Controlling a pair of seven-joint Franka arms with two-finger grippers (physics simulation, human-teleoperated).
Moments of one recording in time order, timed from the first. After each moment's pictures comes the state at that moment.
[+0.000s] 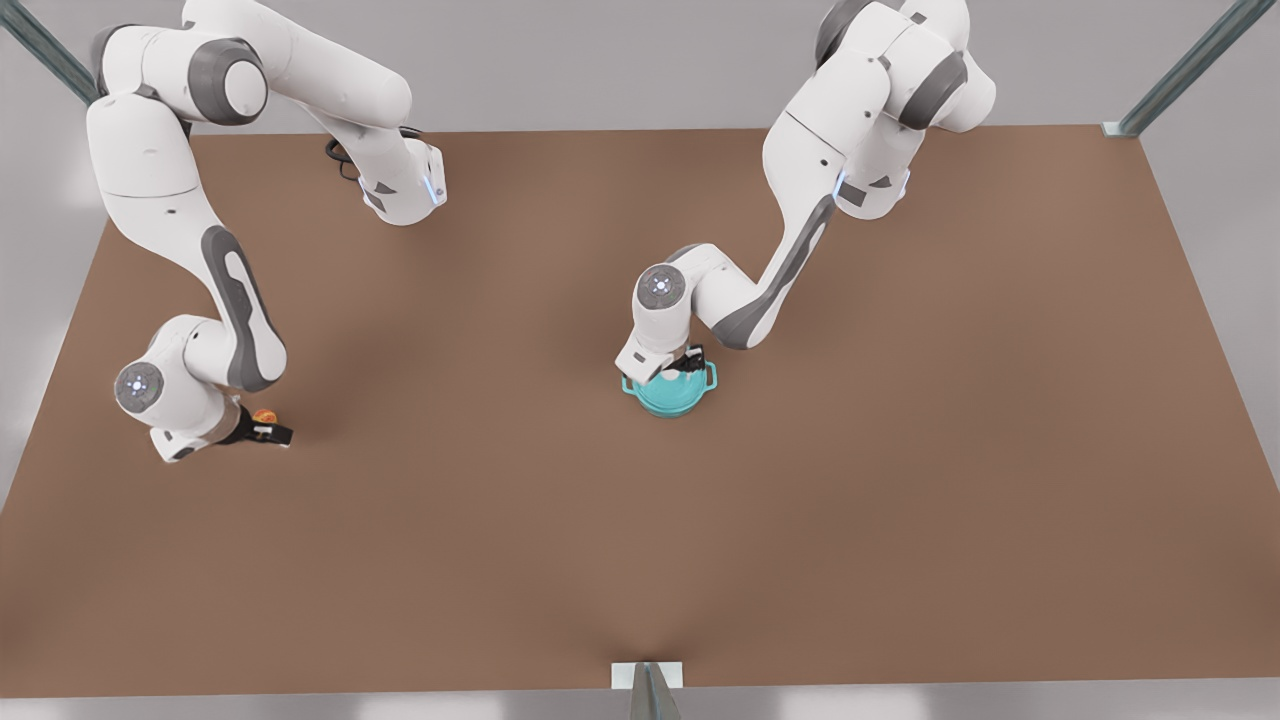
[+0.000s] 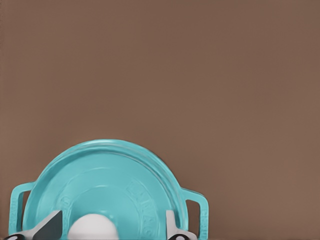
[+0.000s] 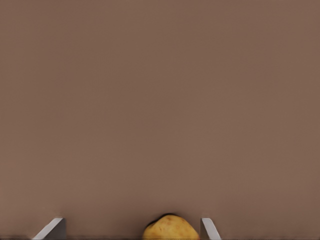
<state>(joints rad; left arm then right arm) -0.71 0.62 -0.10 -1.71 0.16 2.31 -0.99 -0.40 0.53 0.10 -2.00 -0.13 2.49 -0.09</state>
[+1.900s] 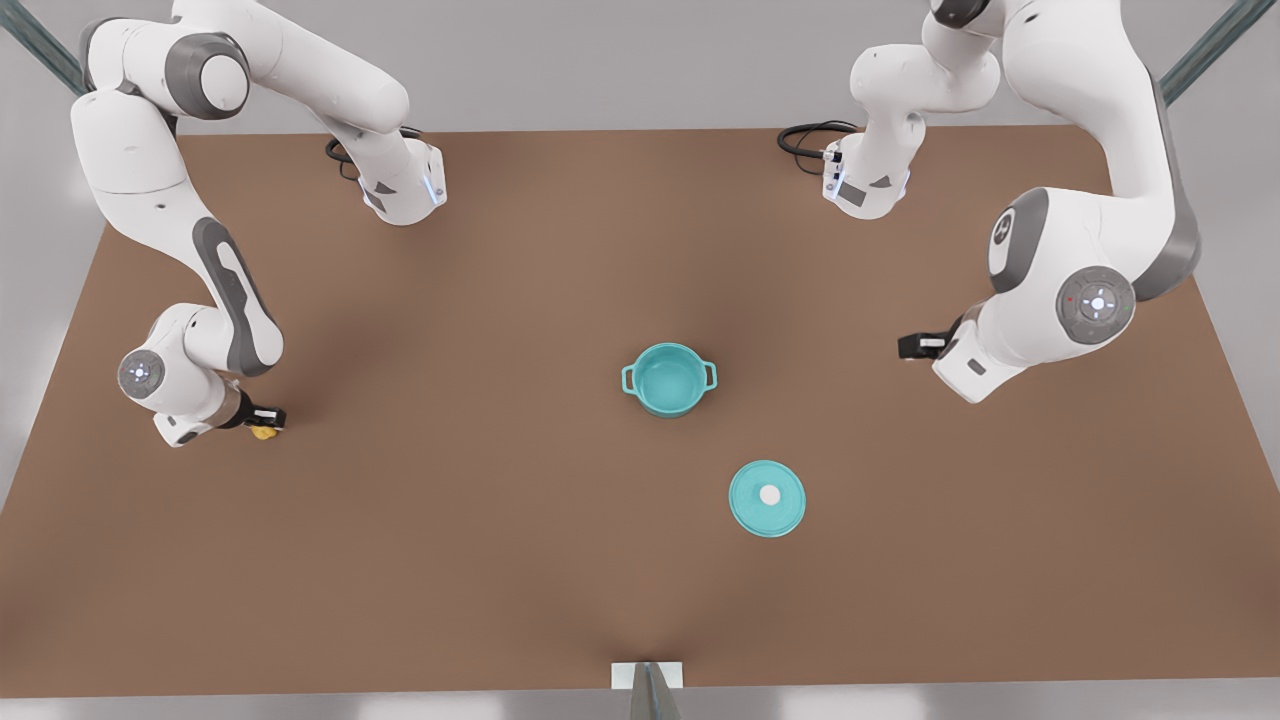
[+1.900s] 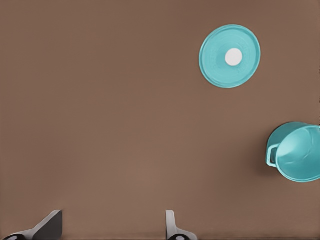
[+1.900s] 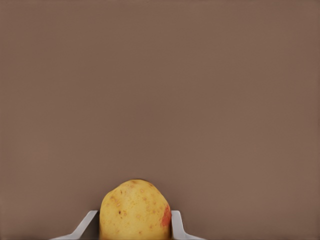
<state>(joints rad) -0.08 0.23 -0.10 -1.50 0.00 1.46 -0.17 -0.53 0.53 0.18 -2.07 -0.22 2.52 -0.10</state>
